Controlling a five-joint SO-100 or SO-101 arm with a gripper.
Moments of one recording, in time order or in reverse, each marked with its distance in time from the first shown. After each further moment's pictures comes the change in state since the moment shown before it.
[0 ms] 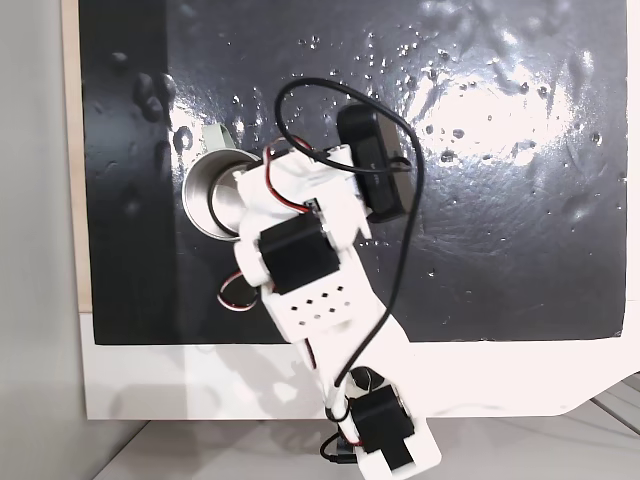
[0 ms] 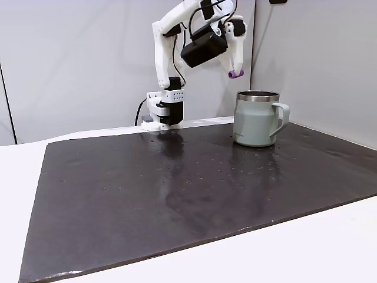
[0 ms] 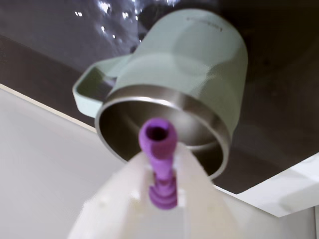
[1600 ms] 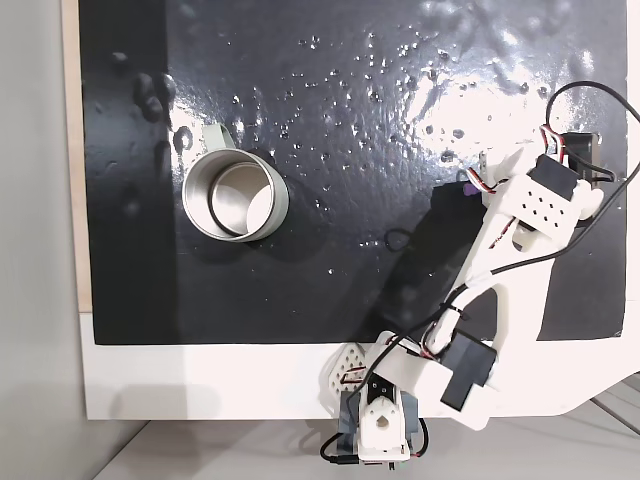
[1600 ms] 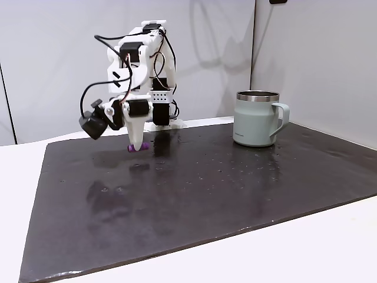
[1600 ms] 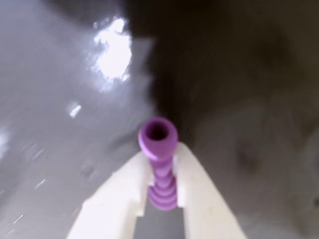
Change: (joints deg) arm 54.8 -19.9 19.5 -26.4 -36.1
